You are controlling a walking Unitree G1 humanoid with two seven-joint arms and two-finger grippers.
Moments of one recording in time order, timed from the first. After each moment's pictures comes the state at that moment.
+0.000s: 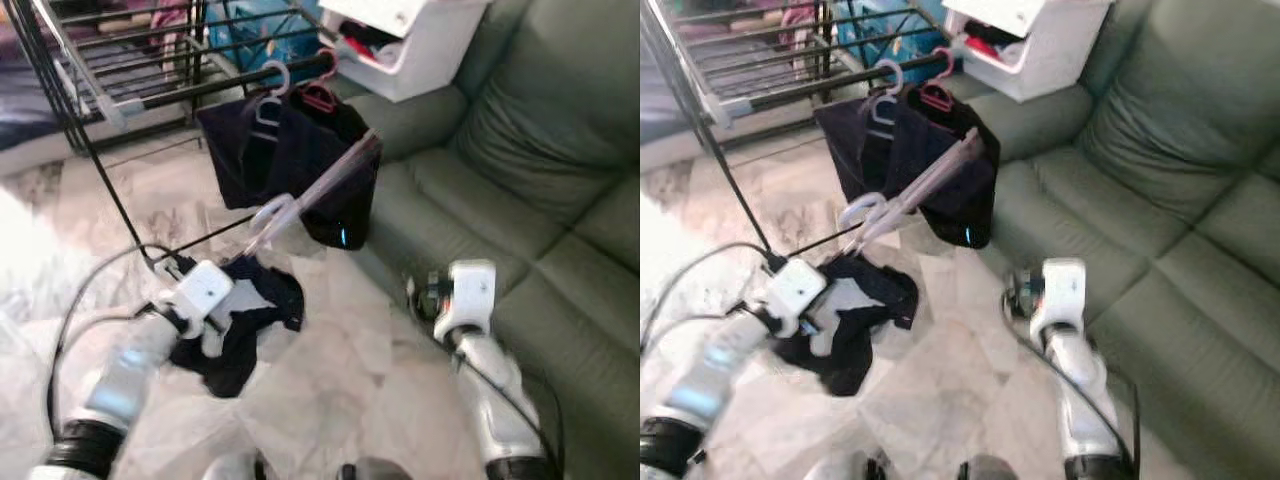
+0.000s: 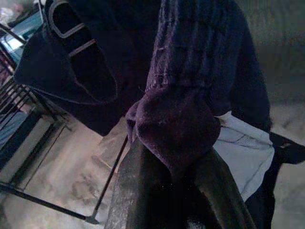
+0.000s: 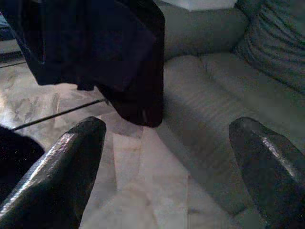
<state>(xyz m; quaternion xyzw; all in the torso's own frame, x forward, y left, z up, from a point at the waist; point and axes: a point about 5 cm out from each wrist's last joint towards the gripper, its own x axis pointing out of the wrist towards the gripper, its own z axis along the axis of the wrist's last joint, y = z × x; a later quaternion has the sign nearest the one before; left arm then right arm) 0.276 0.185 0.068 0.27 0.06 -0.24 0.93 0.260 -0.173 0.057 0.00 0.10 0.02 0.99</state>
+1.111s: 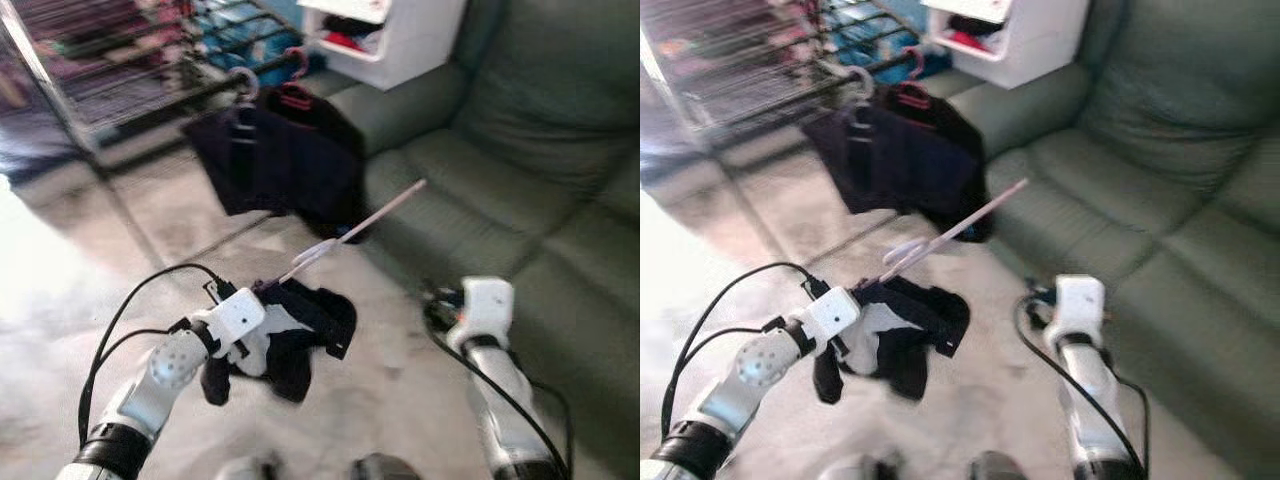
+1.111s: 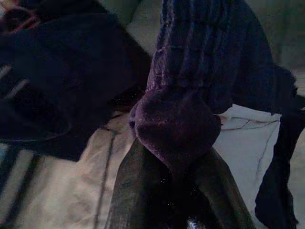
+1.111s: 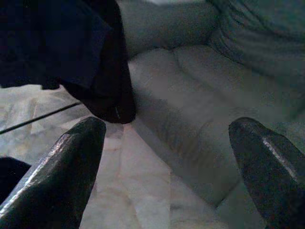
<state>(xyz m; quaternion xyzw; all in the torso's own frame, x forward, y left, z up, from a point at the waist) 0.267 0.156 0.044 0.31 0.06 -0.32 0.89 0.264 -0.183 0.049 -0.04 0.08 0.01 1.00</state>
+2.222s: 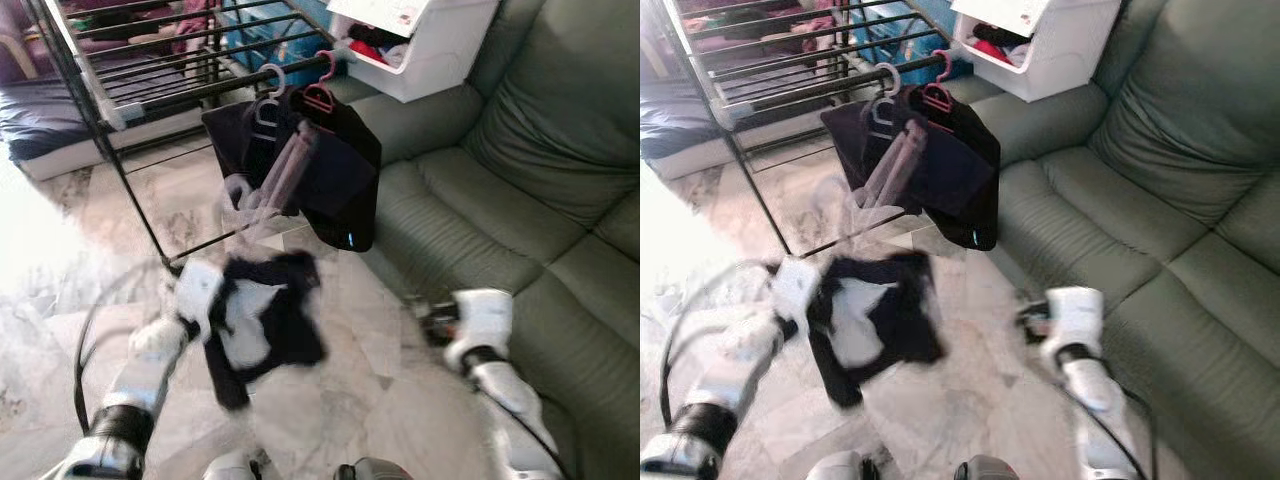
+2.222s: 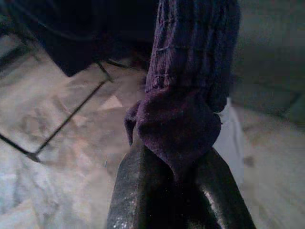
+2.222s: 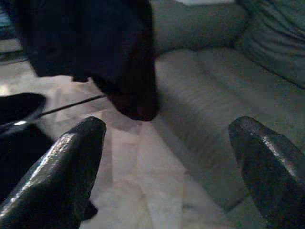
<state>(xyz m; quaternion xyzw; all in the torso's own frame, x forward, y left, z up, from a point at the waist) 0.283 0.184 0.028 0.11 0.17 -0.22 0.96 0.240 -0.196 0.046 -0.01 0.10 0.01 0.99</state>
